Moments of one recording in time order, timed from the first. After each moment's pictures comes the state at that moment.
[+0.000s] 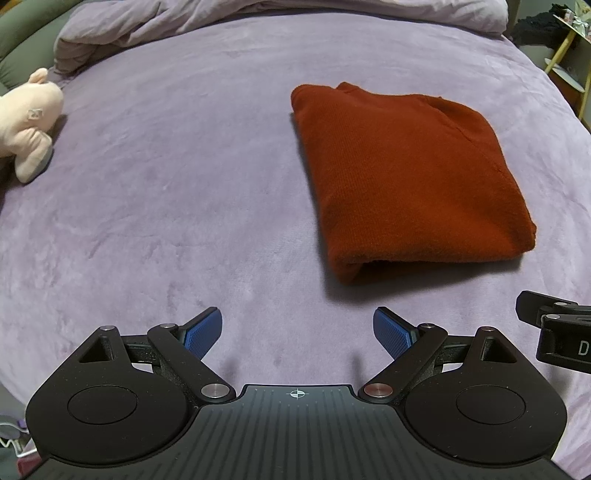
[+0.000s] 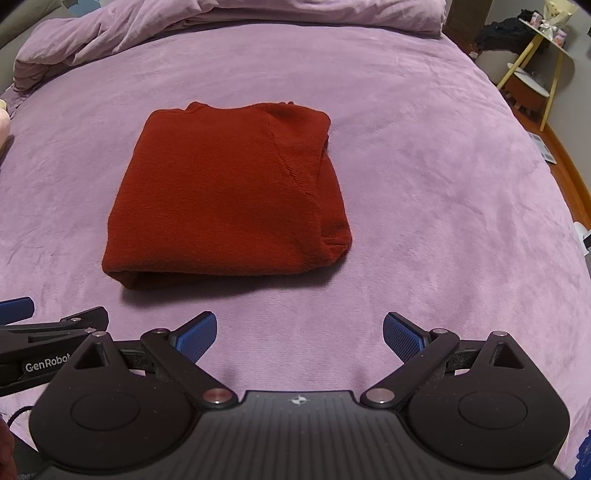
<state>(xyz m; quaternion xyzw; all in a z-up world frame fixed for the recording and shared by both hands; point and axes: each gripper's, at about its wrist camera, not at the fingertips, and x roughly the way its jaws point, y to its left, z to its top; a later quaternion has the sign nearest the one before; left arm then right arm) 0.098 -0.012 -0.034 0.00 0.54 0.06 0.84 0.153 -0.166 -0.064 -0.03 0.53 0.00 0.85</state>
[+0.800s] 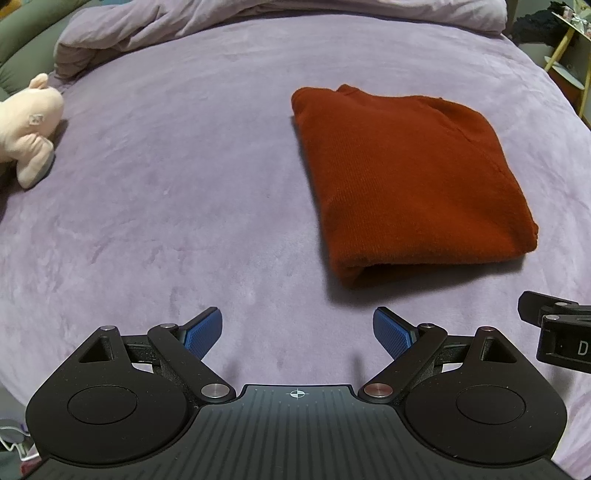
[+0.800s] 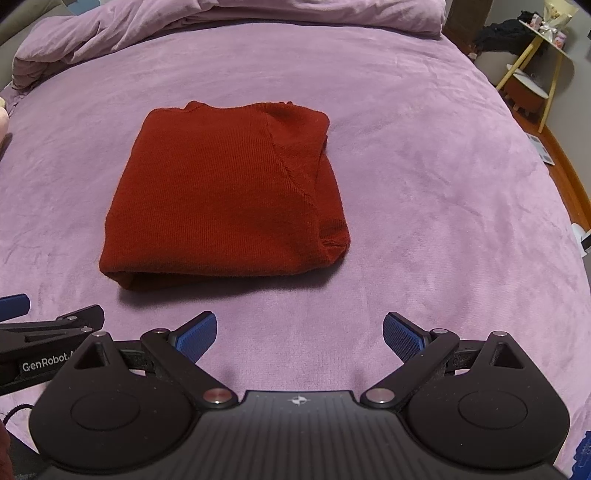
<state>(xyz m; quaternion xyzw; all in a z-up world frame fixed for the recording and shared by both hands) 0.099 -0.013 -0.032 0.01 0.53 0.07 0.84 0.153 -0.164 -0.064 -0.03 0.53 -0.01 0.85</state>
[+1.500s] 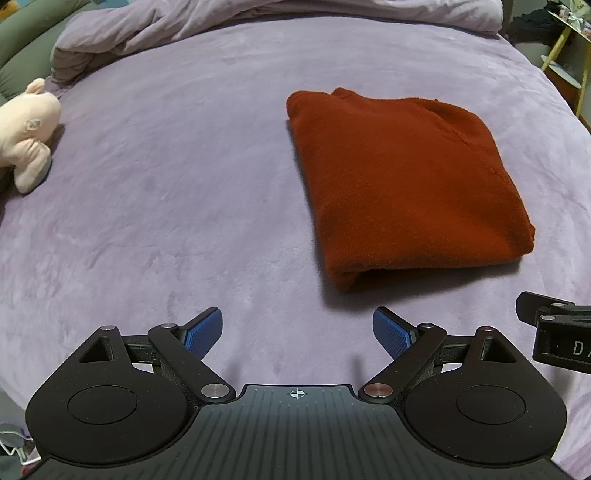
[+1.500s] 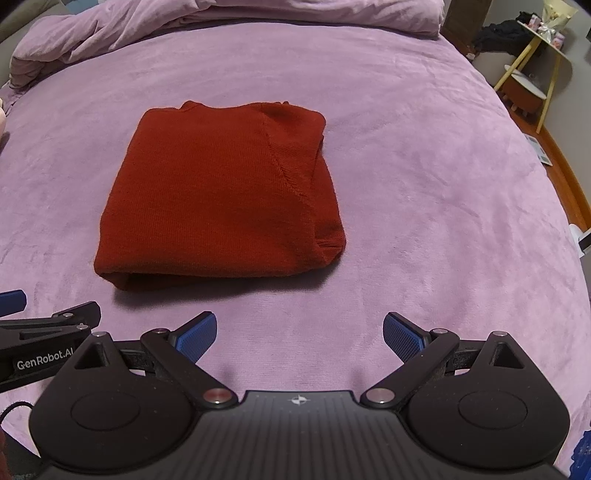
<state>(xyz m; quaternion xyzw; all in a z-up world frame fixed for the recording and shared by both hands) 0.101 -0.016 -0.030 0.01 0.53 0.06 0.84 0.155 -0.165 -0.066 -0.03 0.53 -0.01 0.85</state>
